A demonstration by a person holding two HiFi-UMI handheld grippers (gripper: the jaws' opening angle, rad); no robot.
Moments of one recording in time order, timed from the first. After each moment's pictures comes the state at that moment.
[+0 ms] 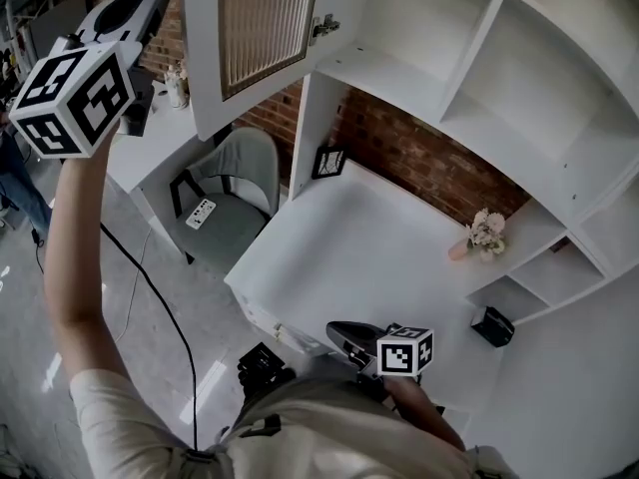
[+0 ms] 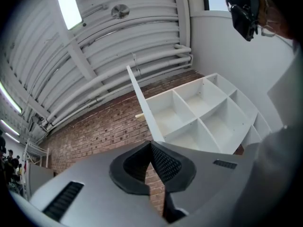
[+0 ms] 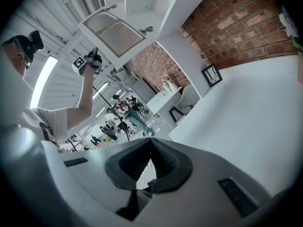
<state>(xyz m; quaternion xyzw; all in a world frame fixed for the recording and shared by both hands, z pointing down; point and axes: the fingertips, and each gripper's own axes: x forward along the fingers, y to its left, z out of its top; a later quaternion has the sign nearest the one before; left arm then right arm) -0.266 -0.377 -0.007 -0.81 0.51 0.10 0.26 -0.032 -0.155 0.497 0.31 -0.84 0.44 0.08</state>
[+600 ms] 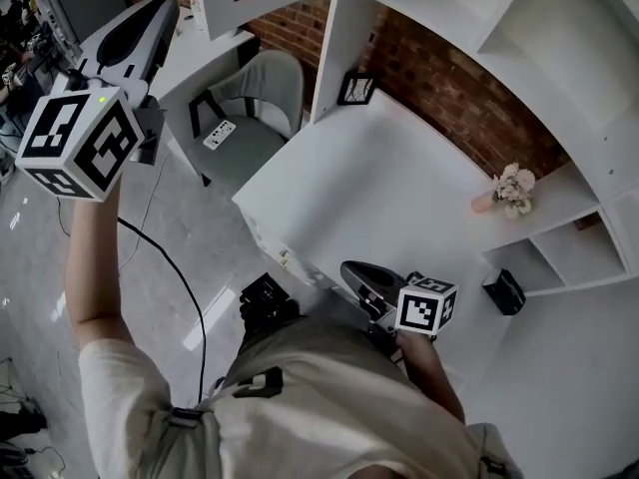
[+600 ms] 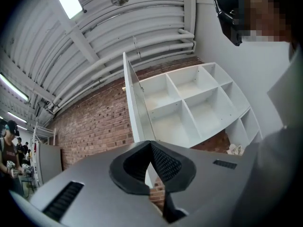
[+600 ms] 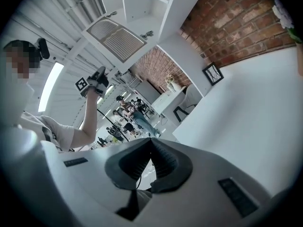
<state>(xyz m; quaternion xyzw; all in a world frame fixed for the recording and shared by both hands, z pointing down) -0.247 -0.303 0.129 -0.82 0.55 0.02 0.17 -0.007 -0.132 0.491 0.27 -0.85 0.45 0.05</state>
